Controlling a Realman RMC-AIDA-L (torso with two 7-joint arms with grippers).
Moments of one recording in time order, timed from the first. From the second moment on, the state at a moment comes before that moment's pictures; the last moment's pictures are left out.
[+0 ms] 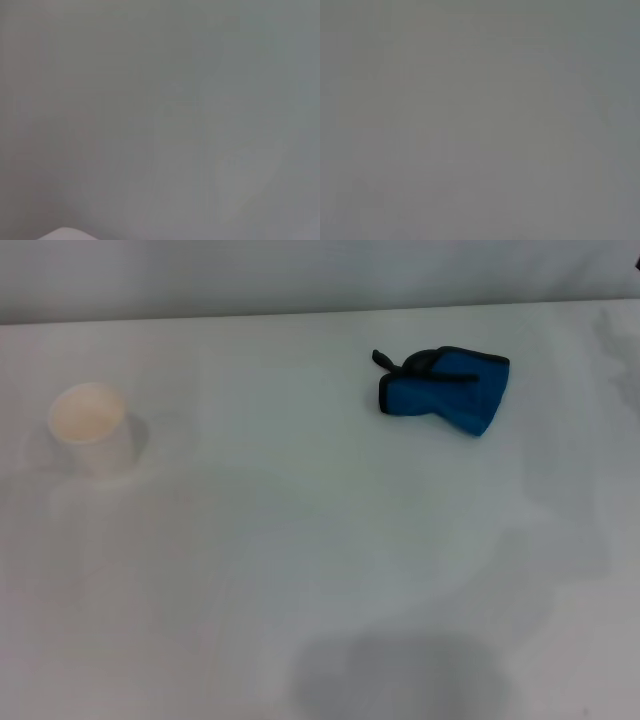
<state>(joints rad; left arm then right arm) -0.46 -2.07 2.78 0.08 -1.62 1.11 -0.47 0.64 2.01 -0.39 -0.20 2.30 0.64 -2.69</state>
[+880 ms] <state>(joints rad) -0.49 -2.07 2.79 -0.09 -1.45 1.13 -0.58 0.53 2.01 -0.38 -0.12 2.30 0.75 -2.63</state>
